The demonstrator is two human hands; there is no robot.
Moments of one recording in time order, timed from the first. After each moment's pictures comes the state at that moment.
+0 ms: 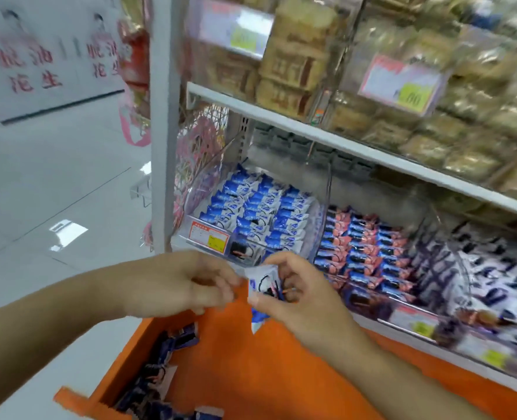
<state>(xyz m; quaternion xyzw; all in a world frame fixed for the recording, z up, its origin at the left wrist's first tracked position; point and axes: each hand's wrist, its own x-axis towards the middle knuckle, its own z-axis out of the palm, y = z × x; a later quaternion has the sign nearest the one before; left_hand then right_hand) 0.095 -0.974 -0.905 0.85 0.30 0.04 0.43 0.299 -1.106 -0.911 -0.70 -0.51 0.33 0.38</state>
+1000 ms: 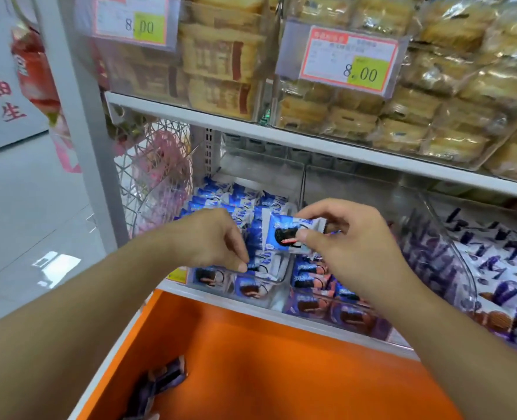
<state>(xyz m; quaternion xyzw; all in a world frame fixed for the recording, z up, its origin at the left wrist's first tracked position) 0.229 -0.895 -0.891 0.89 0.30 0.00 0.33 0.411 -1.070 -0.866 -0.74 -0.51 0.12 0.42</state>
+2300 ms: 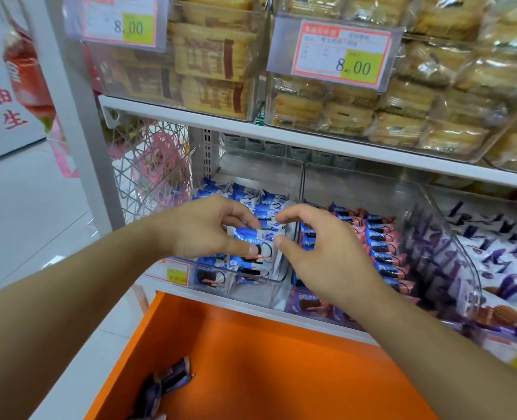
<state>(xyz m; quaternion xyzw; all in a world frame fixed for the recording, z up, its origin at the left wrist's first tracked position) 0.226 -0.896 -0.870 0.86 0.26 0.04 0.43 0.389 -1.058 -0.880 -0.74 -0.55 0.11 0.36</state>
